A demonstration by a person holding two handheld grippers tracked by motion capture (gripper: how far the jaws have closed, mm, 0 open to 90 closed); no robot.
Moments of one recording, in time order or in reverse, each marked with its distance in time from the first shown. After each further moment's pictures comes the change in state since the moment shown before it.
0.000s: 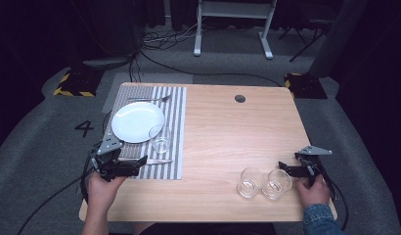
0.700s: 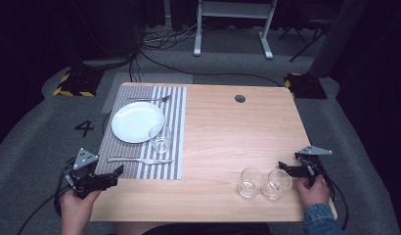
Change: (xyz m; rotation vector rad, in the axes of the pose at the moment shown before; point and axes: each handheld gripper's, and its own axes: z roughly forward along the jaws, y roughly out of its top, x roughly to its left) left arm 0.017 -0.039 -0.042 0.088 0.207 -0.087; right arm 0.000 0.000 0.000 0.000 0.001 0.000
